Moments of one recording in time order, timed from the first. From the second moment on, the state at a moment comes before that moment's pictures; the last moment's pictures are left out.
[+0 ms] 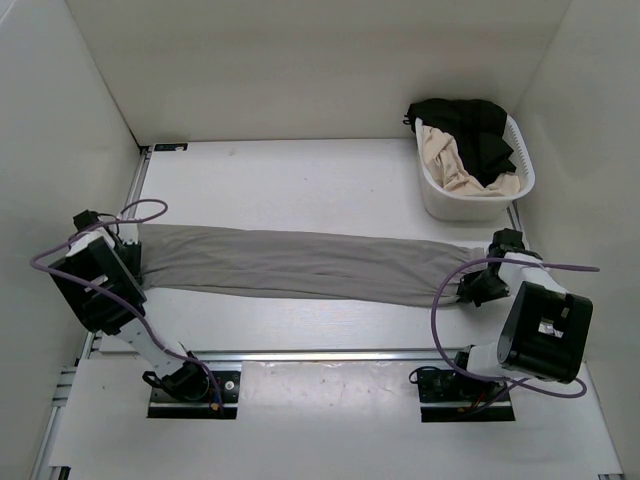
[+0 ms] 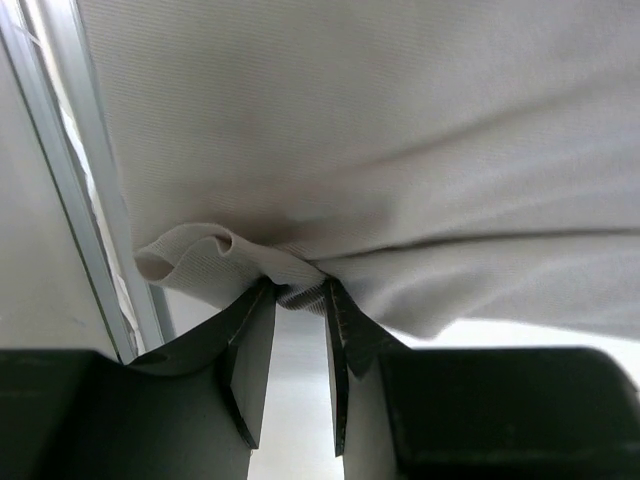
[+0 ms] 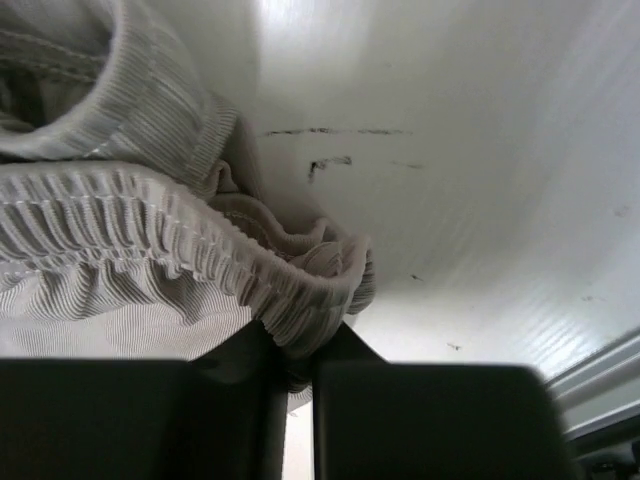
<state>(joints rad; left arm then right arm) 0.64 1.79 1.10 -0.61 0.11 0.61 -0.27 1.40 0.67 -0.71 -0.01 1.00</state>
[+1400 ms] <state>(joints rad) 0.36 1.82 1.16 -0.81 0.21 0.60 -0.21 1.44 0.99 -0.77 0.48 0.65</state>
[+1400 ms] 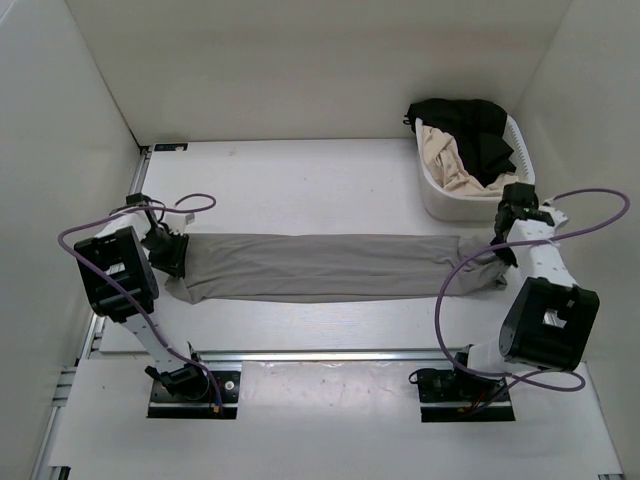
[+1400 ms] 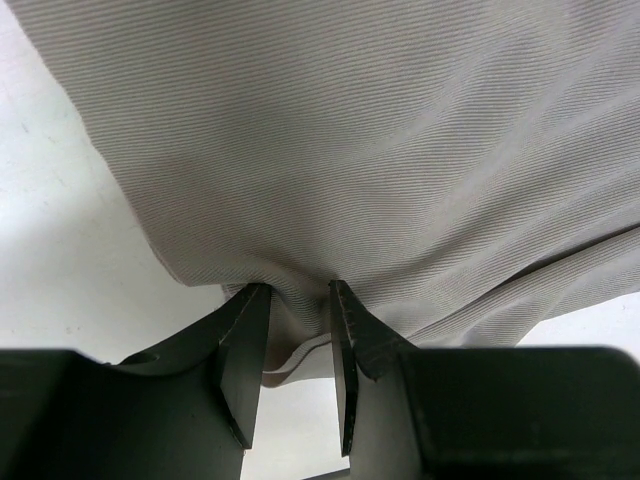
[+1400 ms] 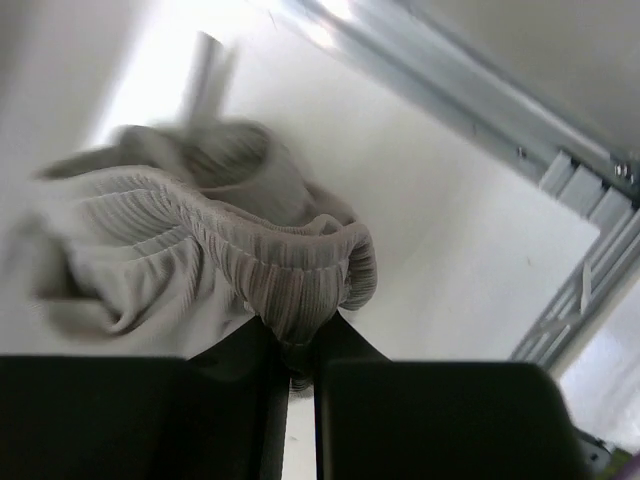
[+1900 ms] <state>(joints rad) 0.35 1.84 1.17 -0.82 0.20 0.60 -0.18 1.55 0.94 -0.75 0.33 0.66</state>
